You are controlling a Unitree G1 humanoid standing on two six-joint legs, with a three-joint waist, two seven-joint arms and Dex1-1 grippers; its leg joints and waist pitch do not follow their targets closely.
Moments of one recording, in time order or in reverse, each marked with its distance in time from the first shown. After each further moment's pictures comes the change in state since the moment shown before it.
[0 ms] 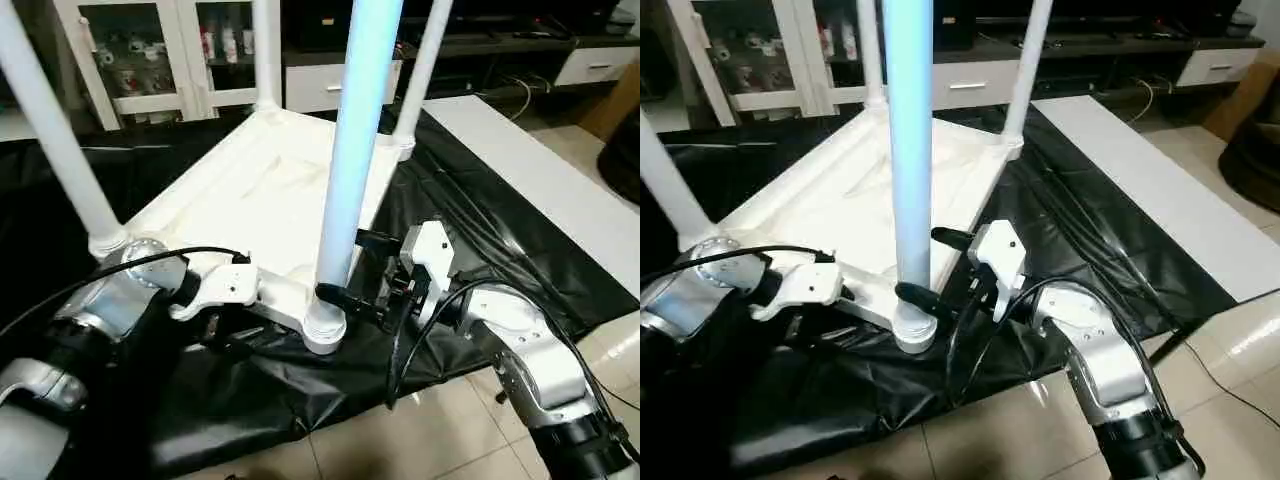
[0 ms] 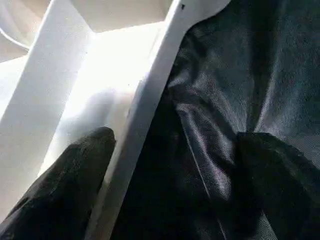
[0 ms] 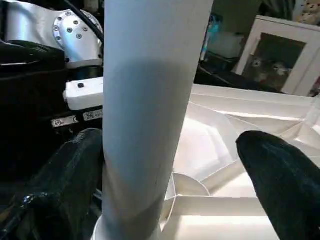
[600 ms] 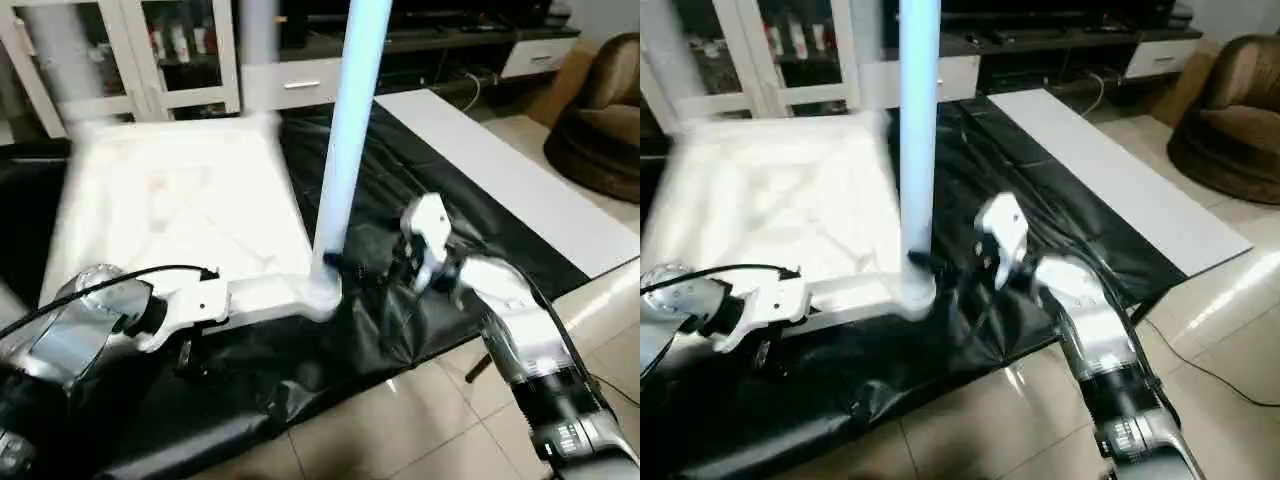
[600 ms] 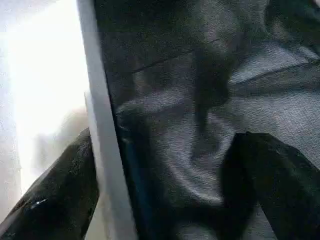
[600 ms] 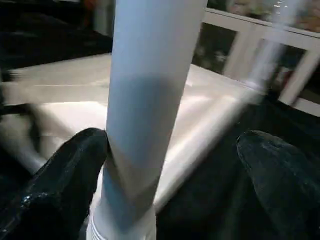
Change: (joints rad) left arm 0.244 0.109 0.116 -0.349 -0.111 0.278 -0.029; right arm -0.219 0.046 -0.044 0.406 -0.046 -0.173 -0.060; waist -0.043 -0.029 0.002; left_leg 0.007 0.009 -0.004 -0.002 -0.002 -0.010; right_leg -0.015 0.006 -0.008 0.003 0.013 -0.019
